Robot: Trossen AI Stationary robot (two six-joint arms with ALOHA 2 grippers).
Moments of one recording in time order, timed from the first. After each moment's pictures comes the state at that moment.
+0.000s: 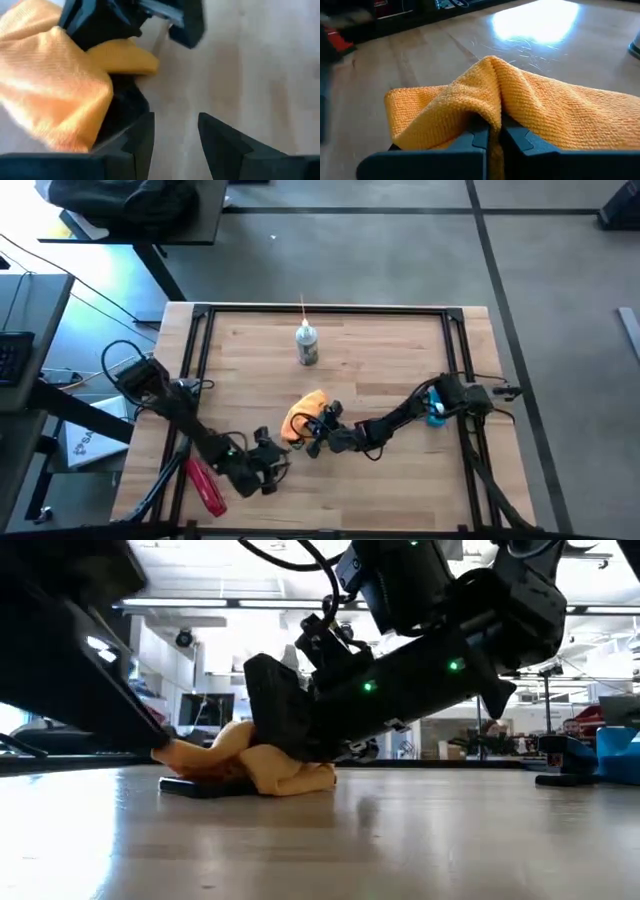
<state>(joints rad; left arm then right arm) -0.71 1.79 0.75 0.13 -0.69 -0.70 0.32 2.26 1.11 0.68 0.69 0.47</state>
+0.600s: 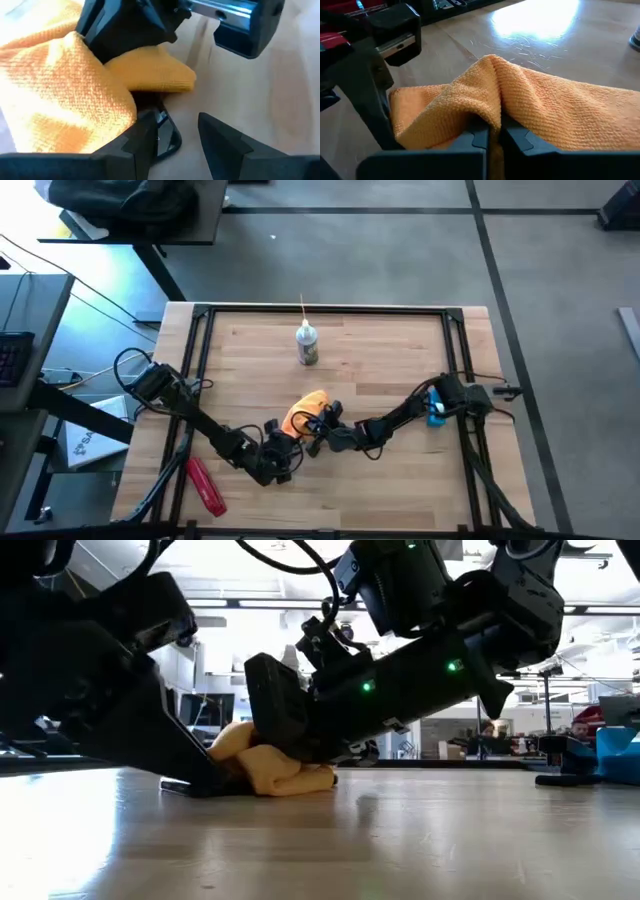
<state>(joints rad) -0.63 1.86 0.75 0.17 -0.73 -0.67 0.31 2.26 1.11 0.65 0.68 0.45</state>
